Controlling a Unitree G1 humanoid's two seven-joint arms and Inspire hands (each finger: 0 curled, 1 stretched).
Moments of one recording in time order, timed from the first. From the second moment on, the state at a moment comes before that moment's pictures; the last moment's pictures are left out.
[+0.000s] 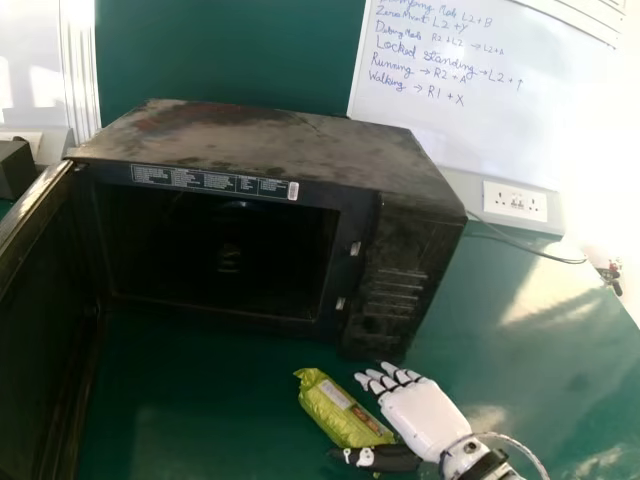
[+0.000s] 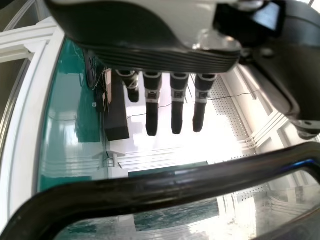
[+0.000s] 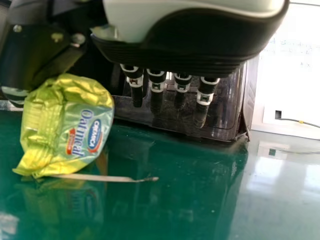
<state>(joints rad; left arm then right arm) 1.04 -0.08 0.56 -0.23 -0.65 -0.90 -0.49 0.06 -0.74 0.07 -0.15 -0.94 -0.39 0.08</state>
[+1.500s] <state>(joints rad) 1.07 -0.08 0.56 -0.22 -0.64 -0.94 -0.50 0.06 -0.67 0.17 -0.11 -0.98 -0.32 -0.06</state>
